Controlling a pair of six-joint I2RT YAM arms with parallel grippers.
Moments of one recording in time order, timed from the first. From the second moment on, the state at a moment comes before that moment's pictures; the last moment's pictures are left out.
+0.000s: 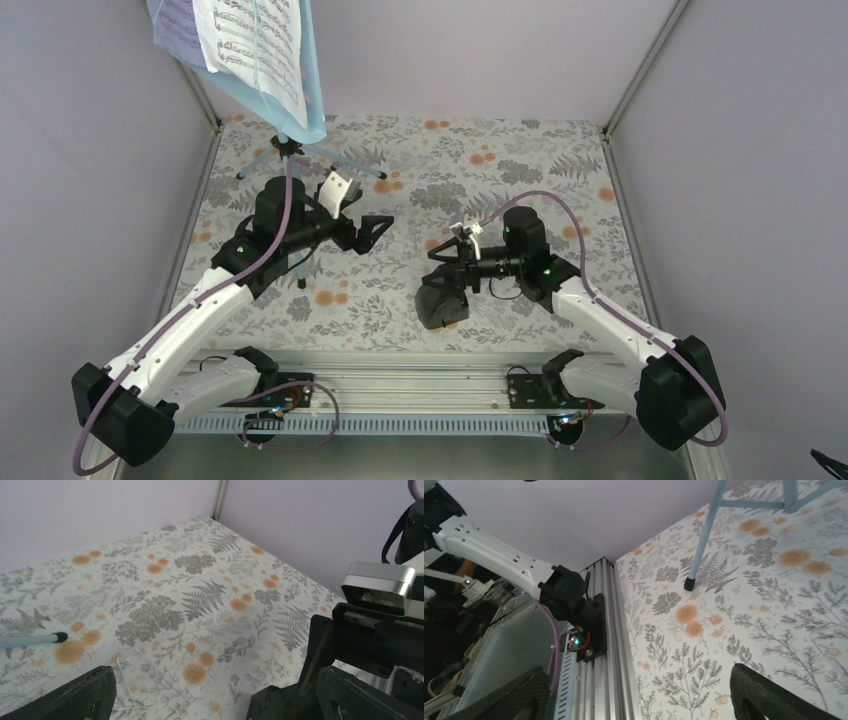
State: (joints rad) left arm -0.53 1.00 0.93 -0.26 0.36 -0.10; right arm 0.53 1.09 0.63 0.03 -0.97 0.14
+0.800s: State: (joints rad) left arm -0.51 1.01 0.90 -0.24 0.46 -0.09; right arm 0.63 0.95 0.50 0.04 -0.63 0.17
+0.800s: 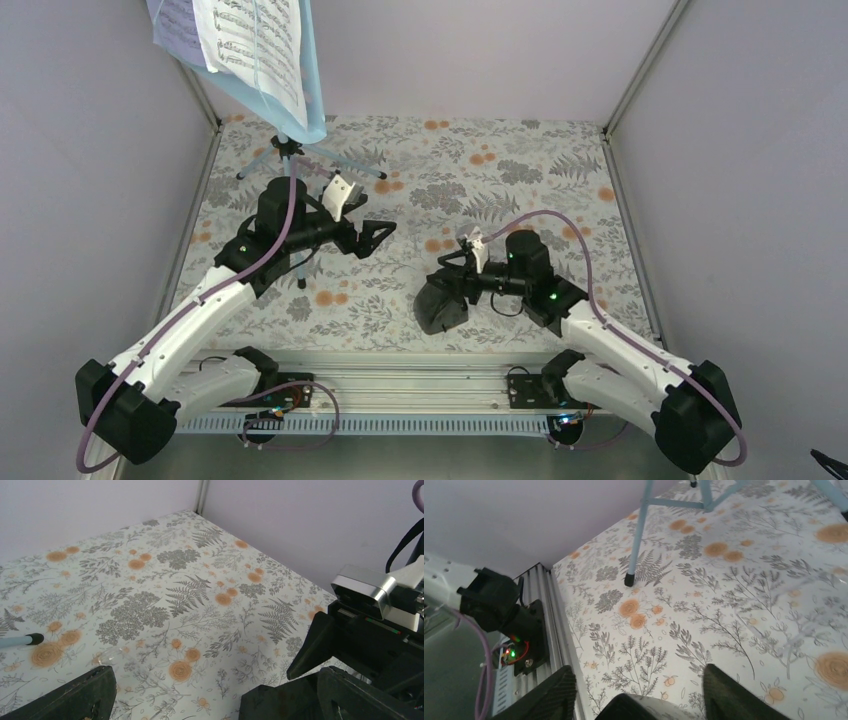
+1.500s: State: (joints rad) left arm -0.51 1.02 0.90 -0.24 0.47 -0.09; right arm 0.68 1.01 0.61 -0.07 0.07 0.46
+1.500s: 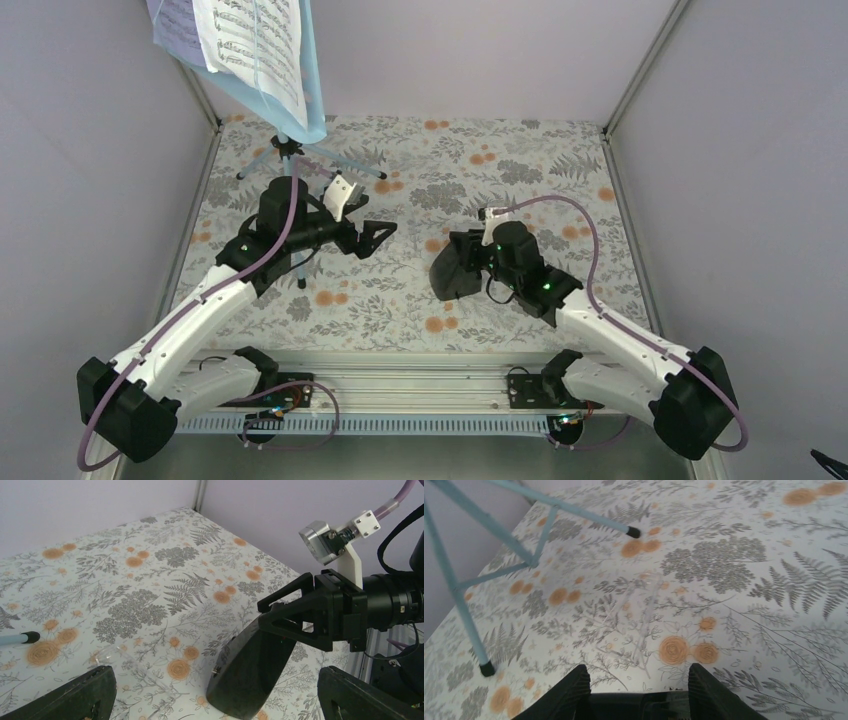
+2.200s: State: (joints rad) left arm -0.51 0.97 0.89 -0.23 0.38 -0.09; right arm 0.36 0.87 0.82 -0.23 0.12 0.51
